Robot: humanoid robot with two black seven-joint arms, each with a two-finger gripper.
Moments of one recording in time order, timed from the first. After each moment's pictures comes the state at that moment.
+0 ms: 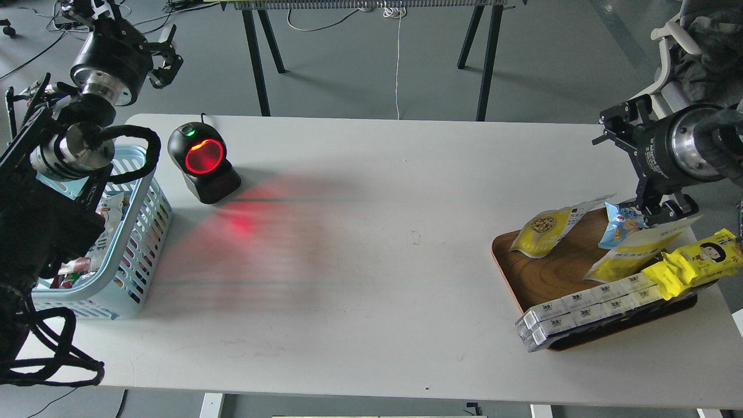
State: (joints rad) left arm -0.80 0.34 -1.15 -0.77 0.27 -0.16 -0.12; right arm 2.23 -0.69 -1.08 1.73 0.73 -0.26 -0.37
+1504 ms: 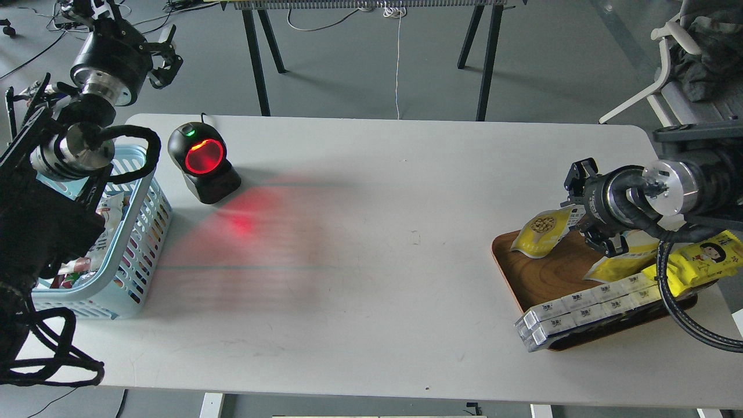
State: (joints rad) left arm -0.80 0.34 -1.15 -0.77 0.27 -0.16 -0.12; right arm 1.74 -0.70 -0.72 1.61 0.57 -0.45 -0.36
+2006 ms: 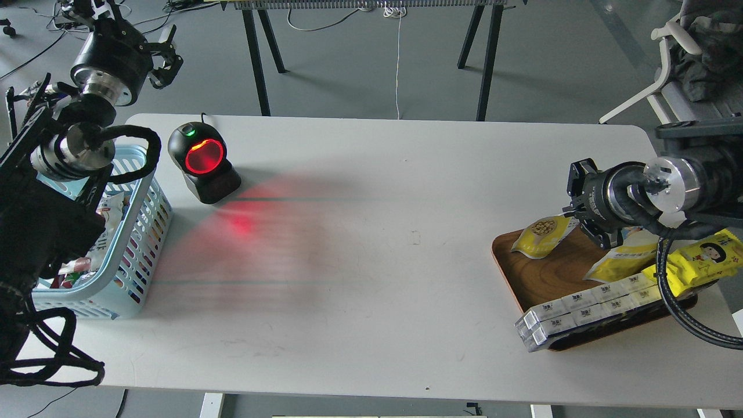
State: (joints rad) left arm -0.80 0.34 -1.15 -0.77 0.27 -0.16 -0.12; right arm 1.75 -0.72 -0.69 1.61 0.56 -0.45 -0.36
